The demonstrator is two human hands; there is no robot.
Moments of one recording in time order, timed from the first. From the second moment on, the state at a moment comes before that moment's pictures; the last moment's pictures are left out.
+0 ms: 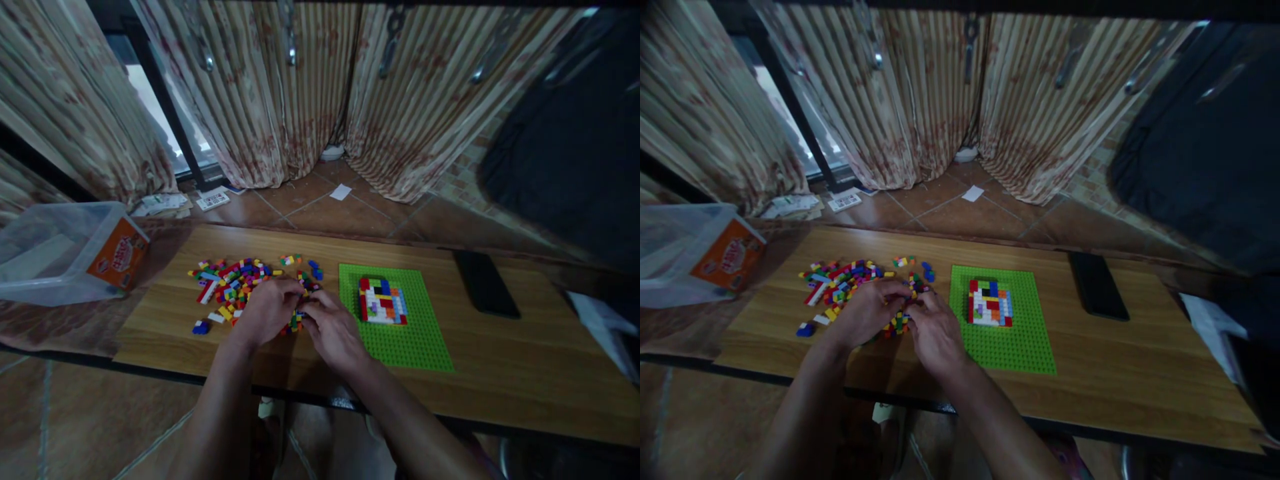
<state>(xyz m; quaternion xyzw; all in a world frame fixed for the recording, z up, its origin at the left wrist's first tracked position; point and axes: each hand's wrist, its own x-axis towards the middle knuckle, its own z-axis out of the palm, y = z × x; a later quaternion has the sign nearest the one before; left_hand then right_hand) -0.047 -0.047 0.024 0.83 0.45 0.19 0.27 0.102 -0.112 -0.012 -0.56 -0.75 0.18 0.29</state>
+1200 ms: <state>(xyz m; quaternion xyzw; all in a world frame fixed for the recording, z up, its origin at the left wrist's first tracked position) -0.048 -0.042 0.015 0.83 0.44 0.24 0.25 0.104 -0.114 -0.001 -0.59 -0.66 0.25 0.40</state>
